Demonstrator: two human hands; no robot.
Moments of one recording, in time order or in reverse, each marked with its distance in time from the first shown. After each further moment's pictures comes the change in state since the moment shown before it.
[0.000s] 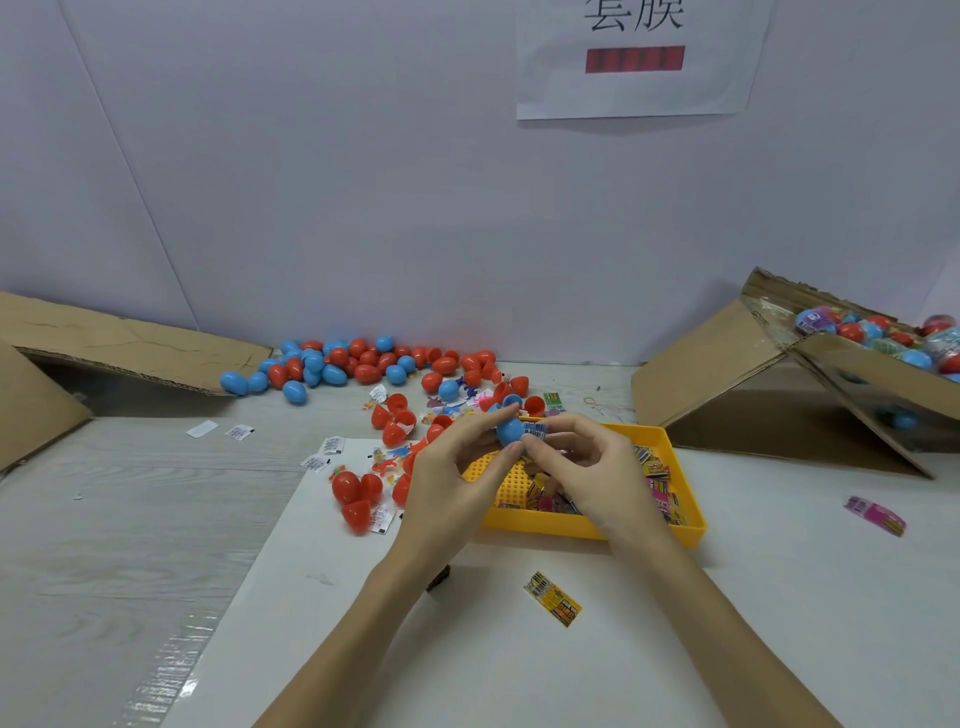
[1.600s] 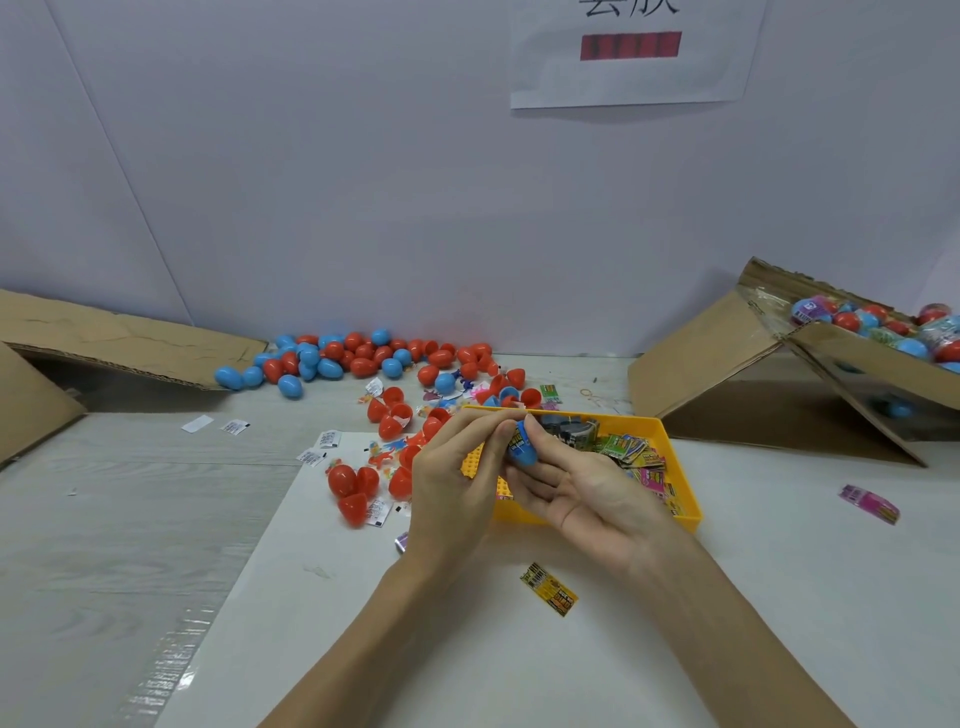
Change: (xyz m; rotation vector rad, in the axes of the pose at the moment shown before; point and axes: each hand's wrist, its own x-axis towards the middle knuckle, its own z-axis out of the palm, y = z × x) left_hand -0.006 0.009 0.013 0.128 0.174 0.244; right_hand -0.016 -0.025 0.008 0.843 -0.171 0.594
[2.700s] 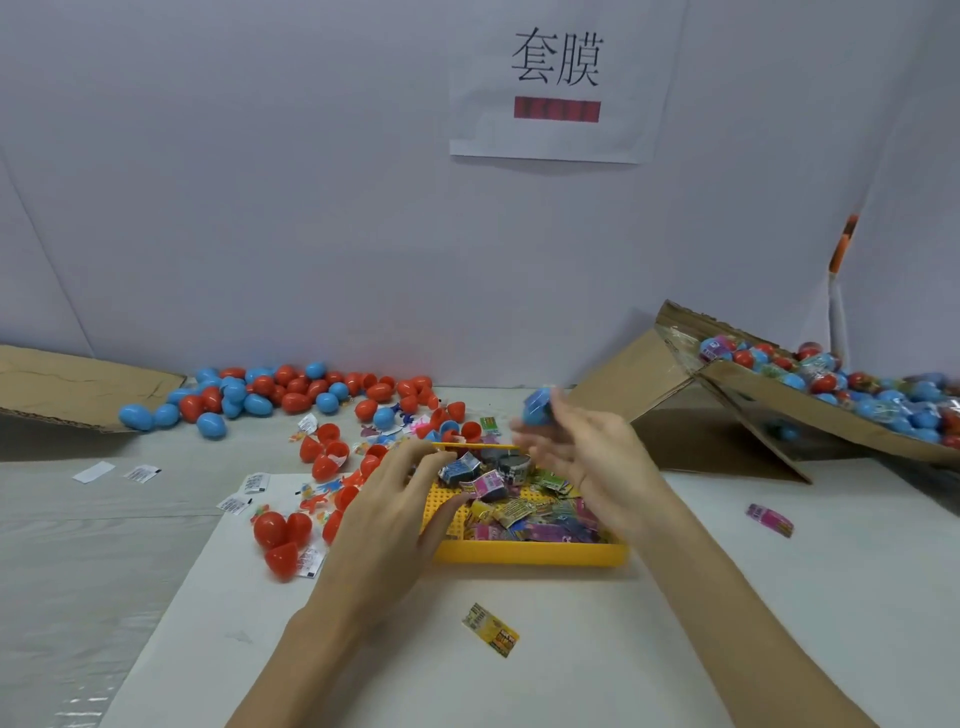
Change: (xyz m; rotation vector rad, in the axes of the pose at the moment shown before) left_hand 0.004 -0.026 -0.015 0.572 -0.293 0.241; right_hand -0.003 -0.068 -0.026 -0.353 0.189 -0.422
